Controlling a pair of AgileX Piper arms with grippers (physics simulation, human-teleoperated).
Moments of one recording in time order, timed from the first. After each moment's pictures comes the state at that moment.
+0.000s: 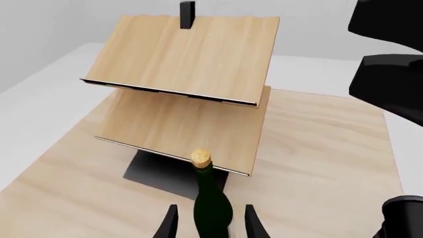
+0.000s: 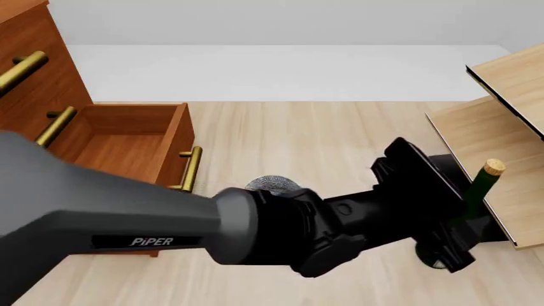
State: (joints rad) left arm -1.19 1.97 -1.25 -0.43 0.11; right arm -0.02 0.00 -0.58 0.60 -0.06
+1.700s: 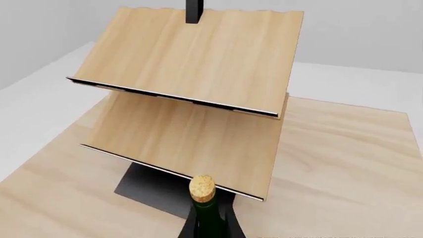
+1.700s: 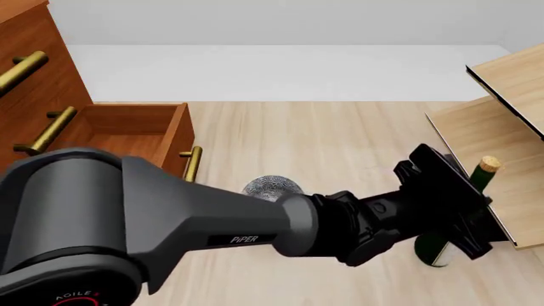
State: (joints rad) left arm -1.17 2.21 -1.51 -0.42 0.09; right arm -0.02 0.00 -0.56 0.61 -0.07
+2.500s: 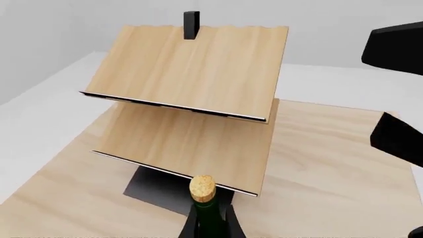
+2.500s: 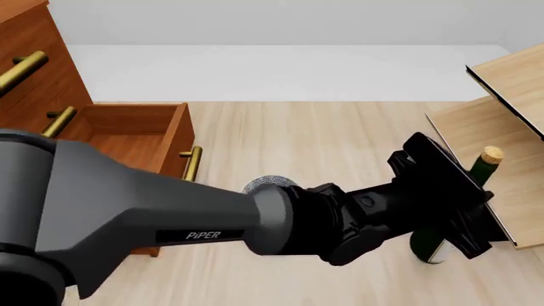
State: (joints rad) left arm -1.18 2.09 -1.40 -0.42 0.12; right arm -0.01 0.00 -0.55 0.60 -0.07
